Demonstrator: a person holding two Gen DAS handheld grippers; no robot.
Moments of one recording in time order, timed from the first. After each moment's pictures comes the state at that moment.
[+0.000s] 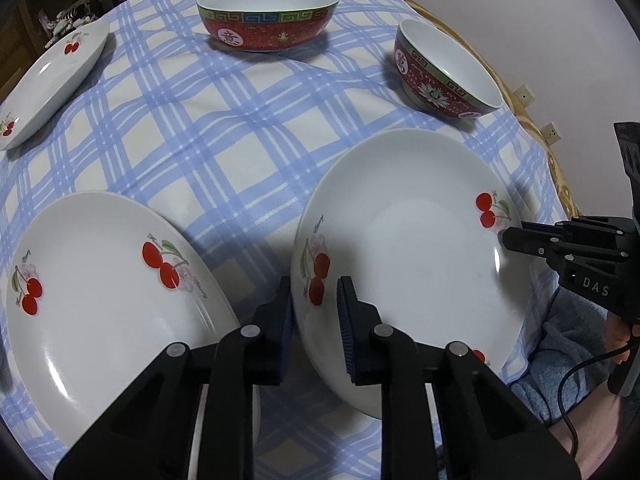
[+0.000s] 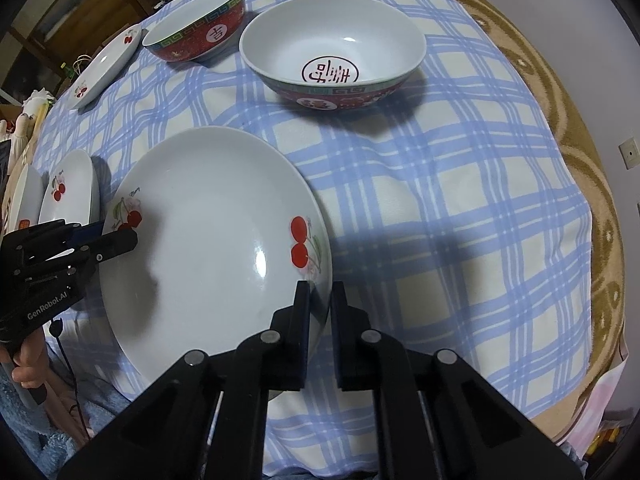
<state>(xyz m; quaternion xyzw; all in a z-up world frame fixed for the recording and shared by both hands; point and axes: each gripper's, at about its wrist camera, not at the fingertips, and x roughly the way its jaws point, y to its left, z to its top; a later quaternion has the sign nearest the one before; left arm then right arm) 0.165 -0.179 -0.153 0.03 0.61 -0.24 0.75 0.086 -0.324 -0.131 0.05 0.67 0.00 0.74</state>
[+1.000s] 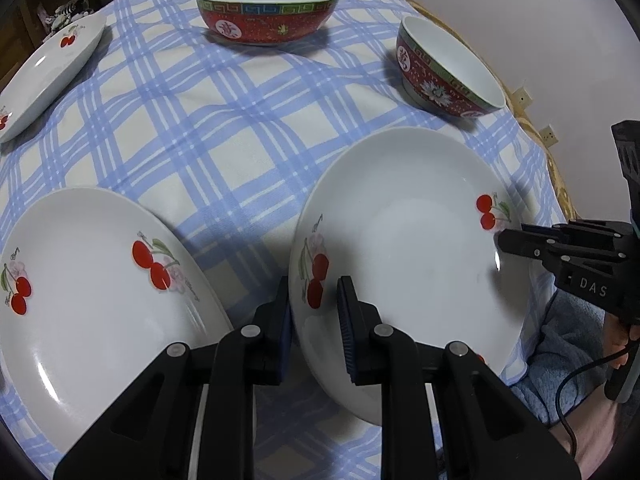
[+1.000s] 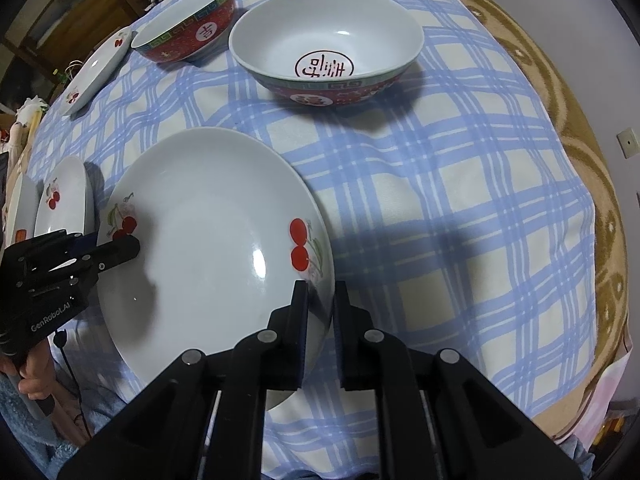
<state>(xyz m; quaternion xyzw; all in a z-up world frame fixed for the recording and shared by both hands) 0.166 -0.180 -0.159 0.02 0.61 -0.25 0.76 0.089 -0.322 -0.138 0.06 0.67 -0.01 0.74</state>
